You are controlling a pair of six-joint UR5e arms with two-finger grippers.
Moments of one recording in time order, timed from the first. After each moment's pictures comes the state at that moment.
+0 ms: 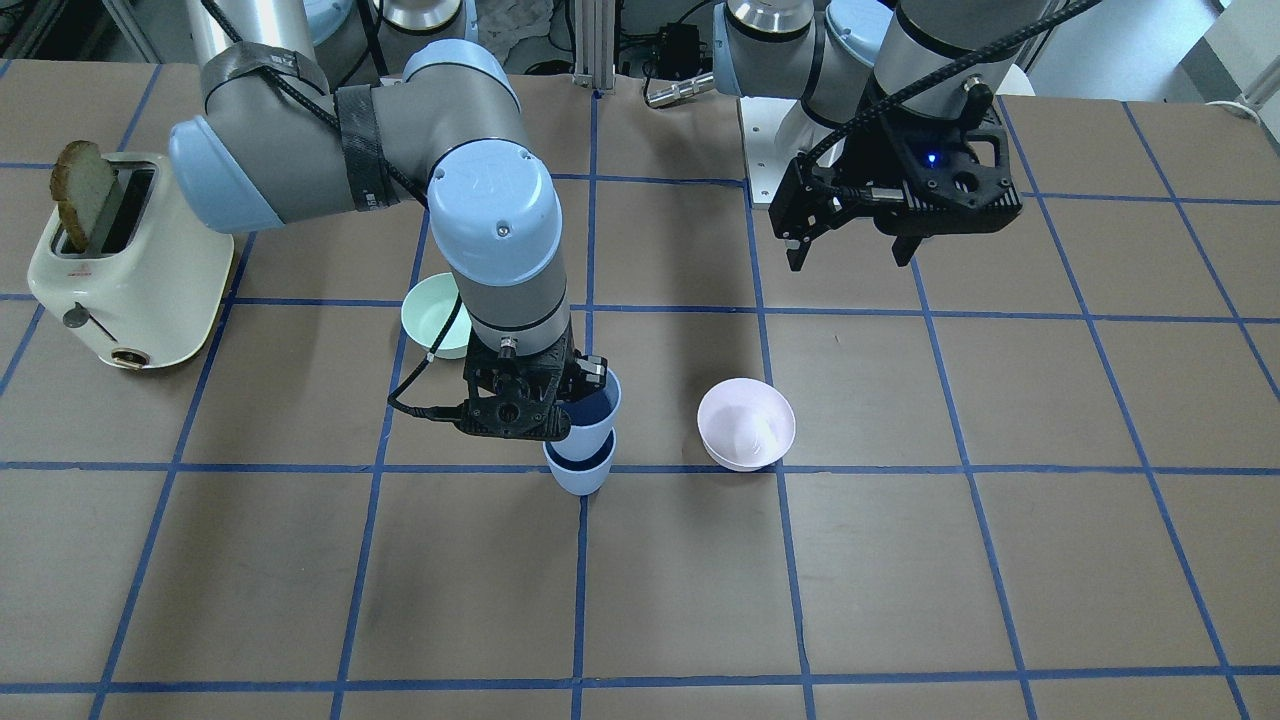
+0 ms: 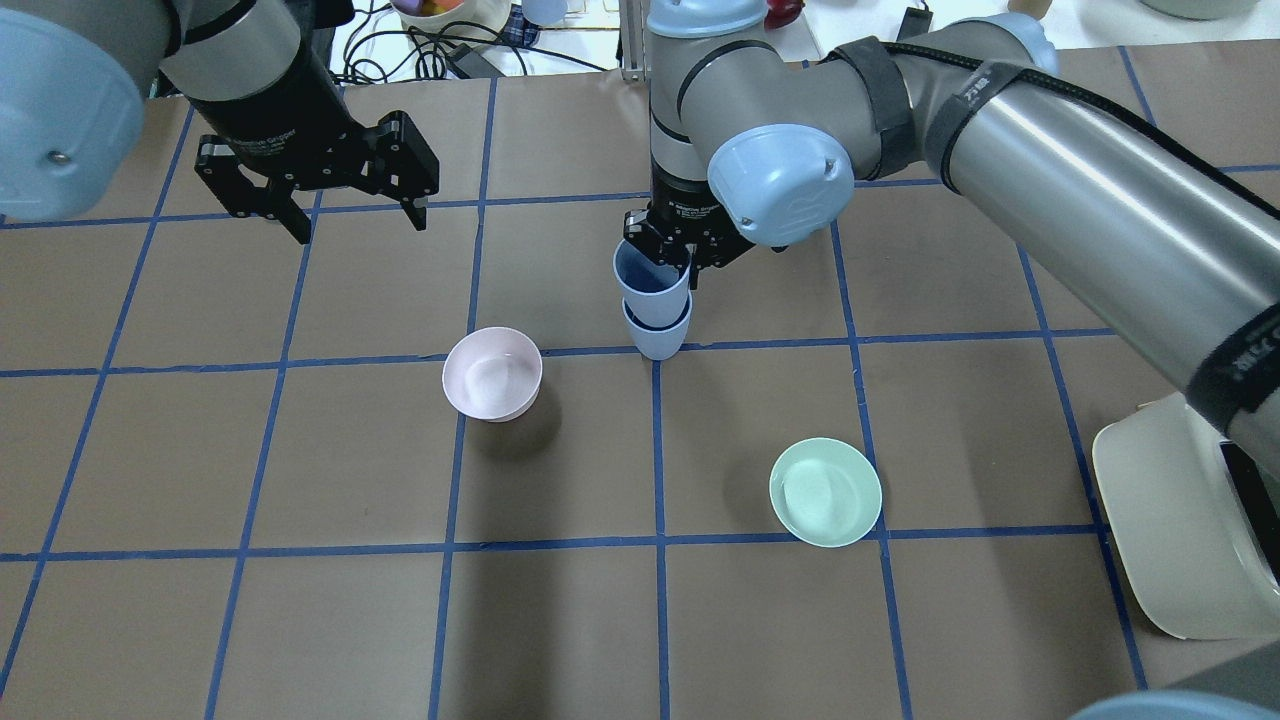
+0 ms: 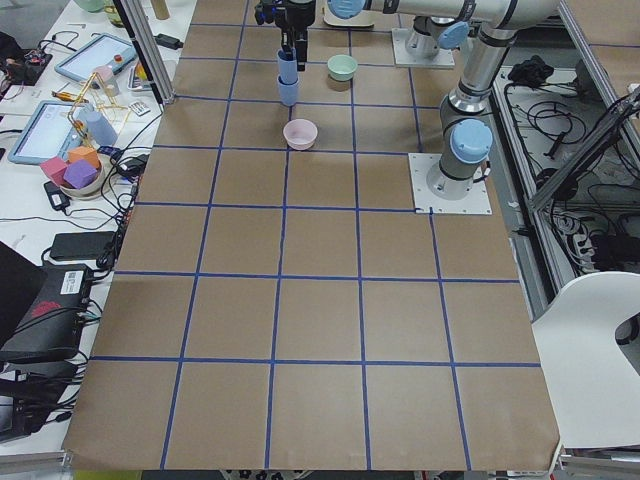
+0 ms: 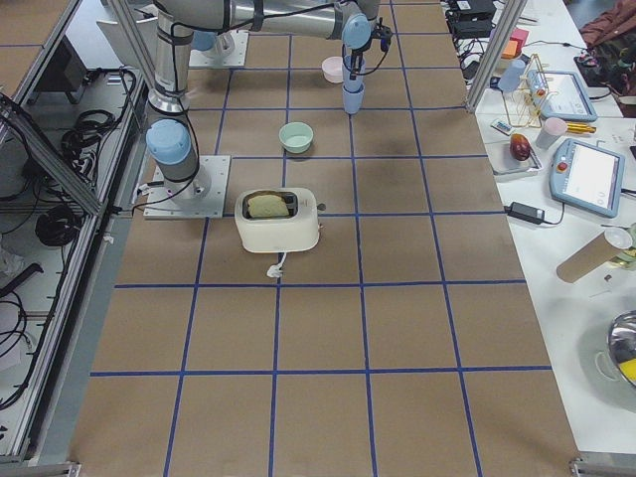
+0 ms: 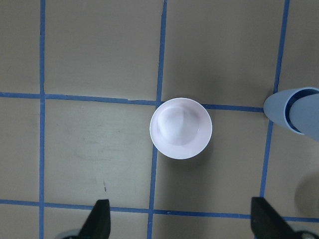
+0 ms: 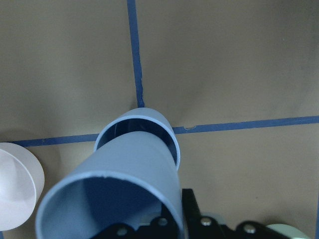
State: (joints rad) left arm -1.62 -1.59 -1.51 -1.58 1.57 -0.13; right arm 1.88 -1.18 1.47 -1.81 -1.52 0.39
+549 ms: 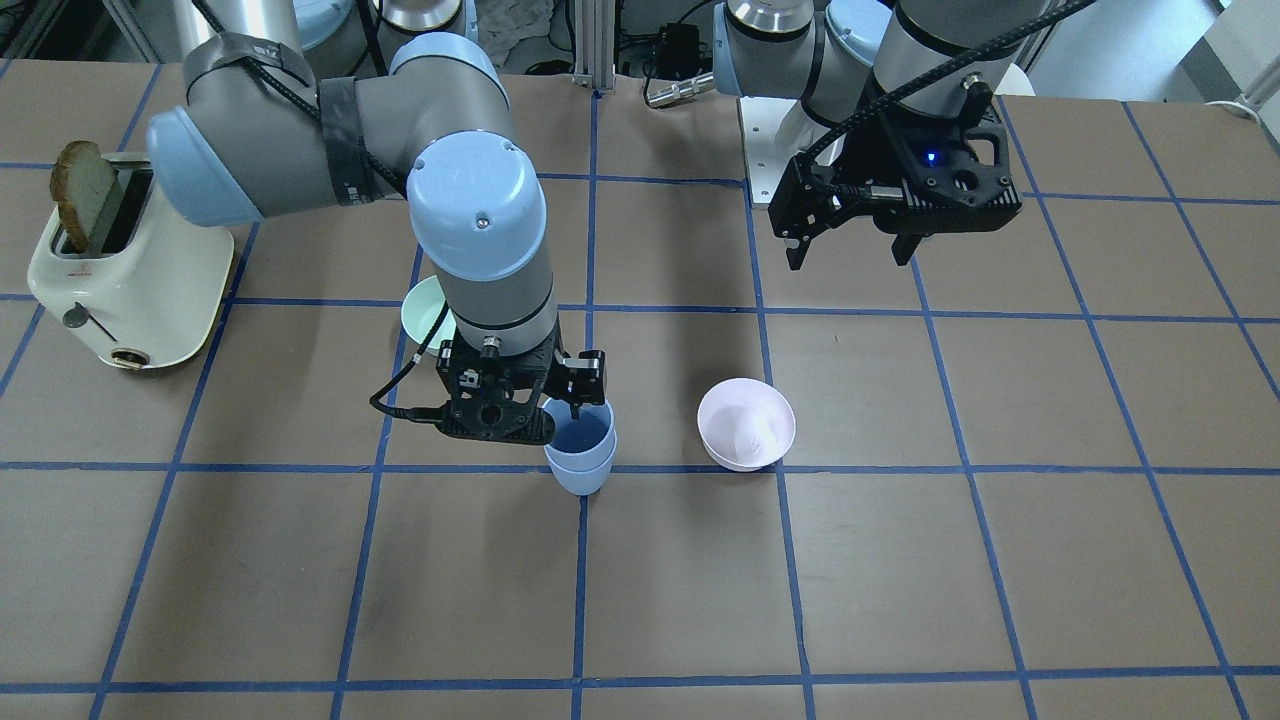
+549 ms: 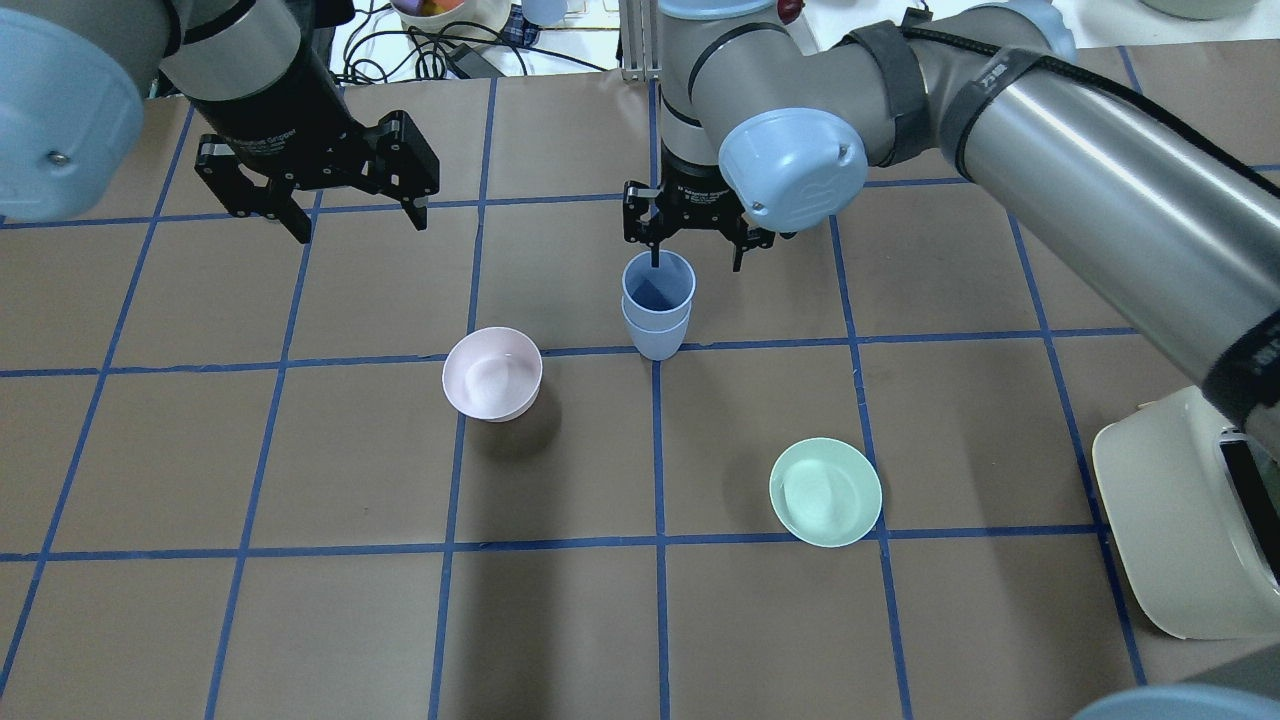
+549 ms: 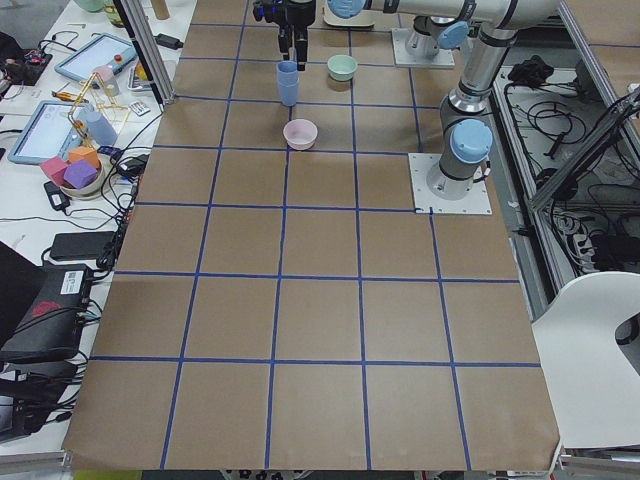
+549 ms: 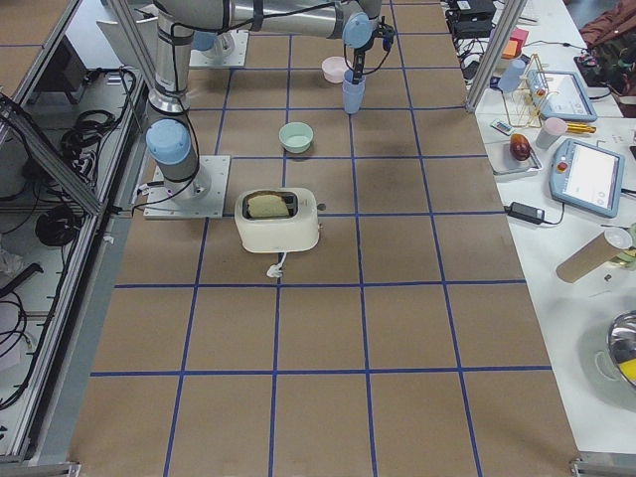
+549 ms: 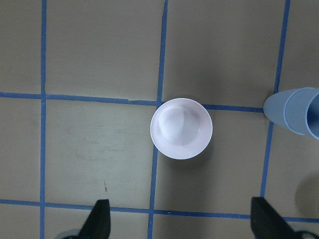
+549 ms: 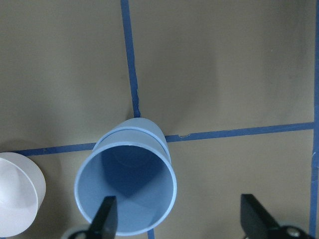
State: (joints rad) left arm -1.62 -1.59 -1.51 -1.58 1.57 -0.13; right arm 1.85 -1.20 1.44 -1.81 -1.52 0.39
